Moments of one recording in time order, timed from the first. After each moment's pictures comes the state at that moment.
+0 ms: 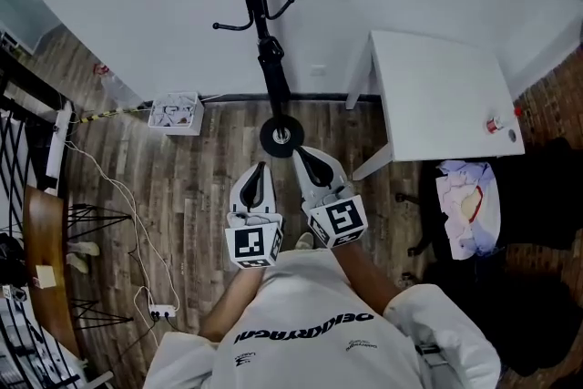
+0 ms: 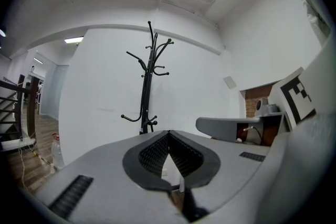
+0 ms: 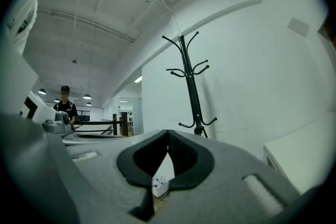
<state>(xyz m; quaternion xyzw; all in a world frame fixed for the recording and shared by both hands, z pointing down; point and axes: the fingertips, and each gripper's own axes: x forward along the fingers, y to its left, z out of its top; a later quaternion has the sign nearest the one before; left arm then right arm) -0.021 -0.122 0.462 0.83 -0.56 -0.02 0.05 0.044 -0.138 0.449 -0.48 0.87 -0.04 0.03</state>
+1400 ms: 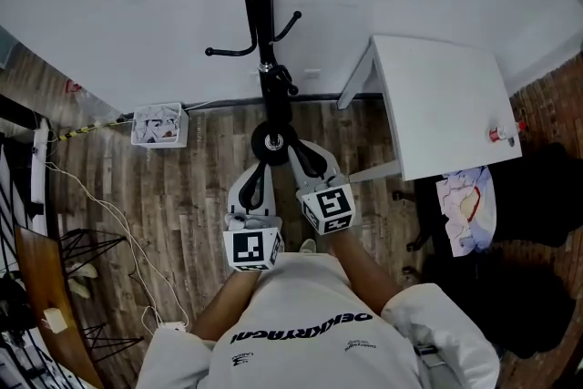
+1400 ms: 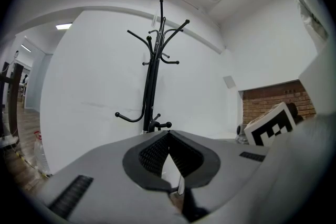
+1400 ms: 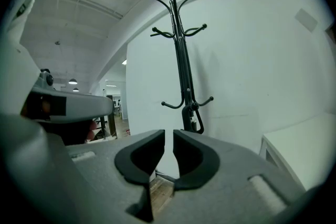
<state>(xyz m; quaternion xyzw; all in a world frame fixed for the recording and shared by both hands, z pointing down) -0.060 -0.288 0.480 0.86 -0.51 -0.01 0.07 0.003 -0.325 0.534 -0.53 0.84 -0.08 -0.05</state>
